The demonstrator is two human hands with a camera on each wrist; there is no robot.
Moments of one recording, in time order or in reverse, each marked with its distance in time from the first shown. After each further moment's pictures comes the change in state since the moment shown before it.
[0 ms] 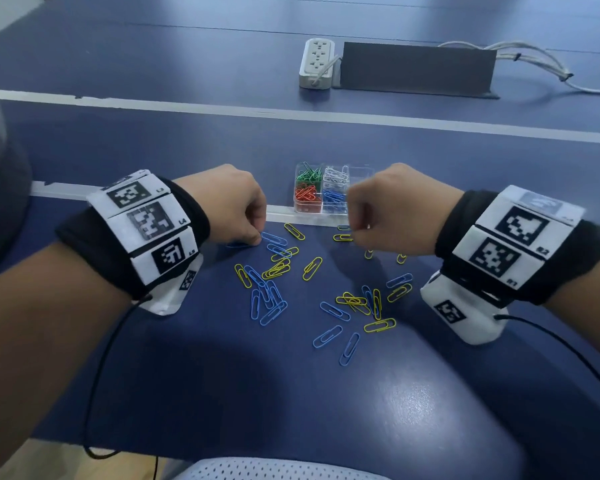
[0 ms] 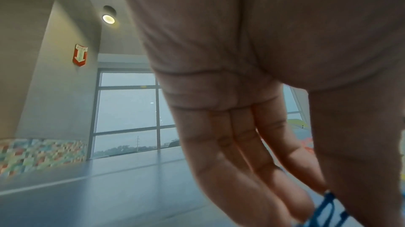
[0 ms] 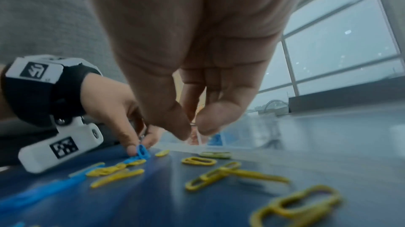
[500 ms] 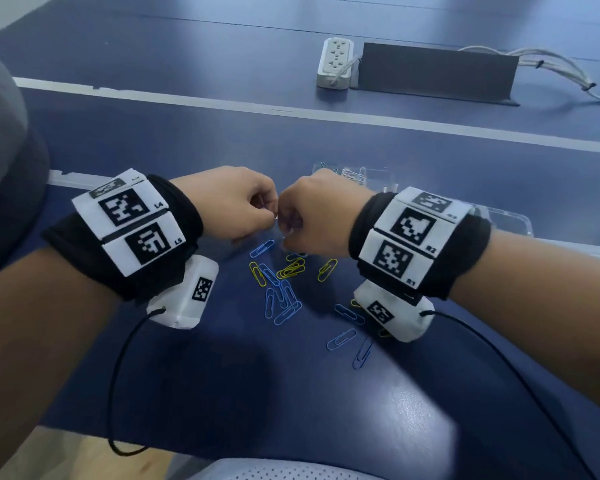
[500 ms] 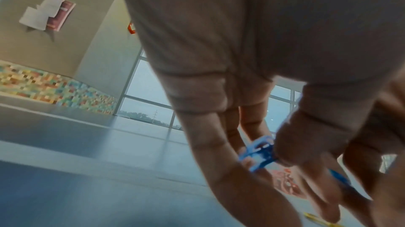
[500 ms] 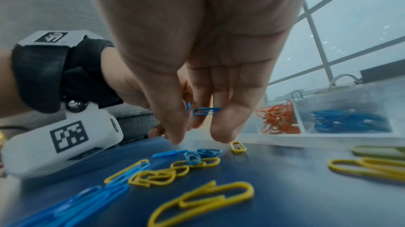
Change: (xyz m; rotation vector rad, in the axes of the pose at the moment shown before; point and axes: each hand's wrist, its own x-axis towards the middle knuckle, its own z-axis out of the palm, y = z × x) left_hand -0.014 -0.008 -0.003 -0.298 0.002 -0.040; right_hand 0.043 -0.066 0.017 0.026 0.000 -0.116
